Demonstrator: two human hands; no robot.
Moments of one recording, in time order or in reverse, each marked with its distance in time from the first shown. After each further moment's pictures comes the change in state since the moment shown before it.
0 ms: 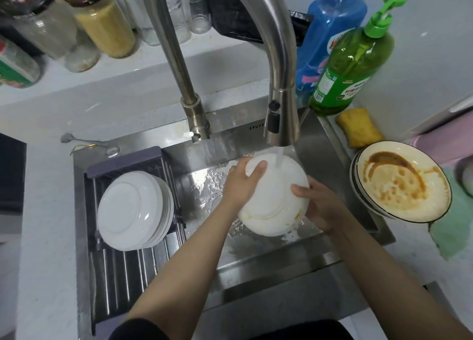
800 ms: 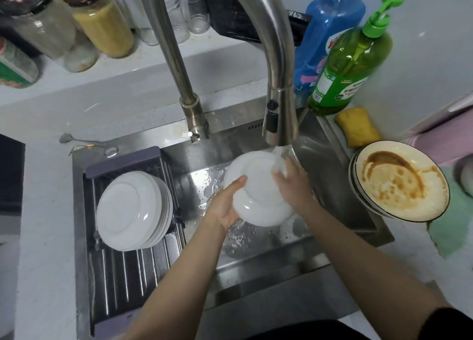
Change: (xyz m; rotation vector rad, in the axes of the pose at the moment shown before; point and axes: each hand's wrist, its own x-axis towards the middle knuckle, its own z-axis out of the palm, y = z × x) left_hand -0.026 -0.022 -0.015 -1.135 -0.294 -0.366; right_hand 0.052 0.006 0.032 -0.974 0.583 -0.060
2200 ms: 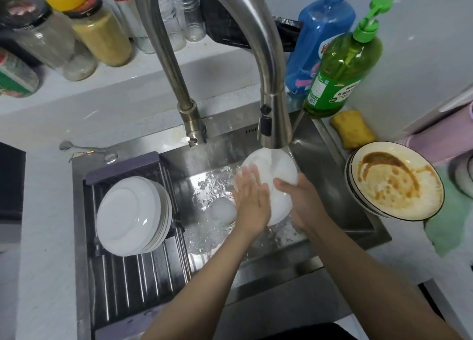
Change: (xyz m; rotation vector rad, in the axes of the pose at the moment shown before) left_hand 0.006 -0.047 0.035 1.311 0.256 0.509; right_hand -0.033 0.010 -0.015 0.967 -0.188 0.060
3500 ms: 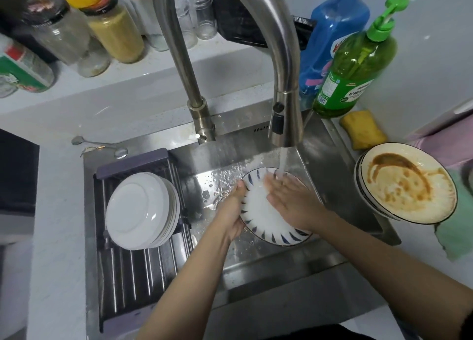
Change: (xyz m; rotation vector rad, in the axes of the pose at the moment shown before) left_hand -0.011 0.004 -0.060 -1.038 -0.103 -0.610; right_hand 0.015 0.015 -0.006 -1.668 -0.472 -0.358
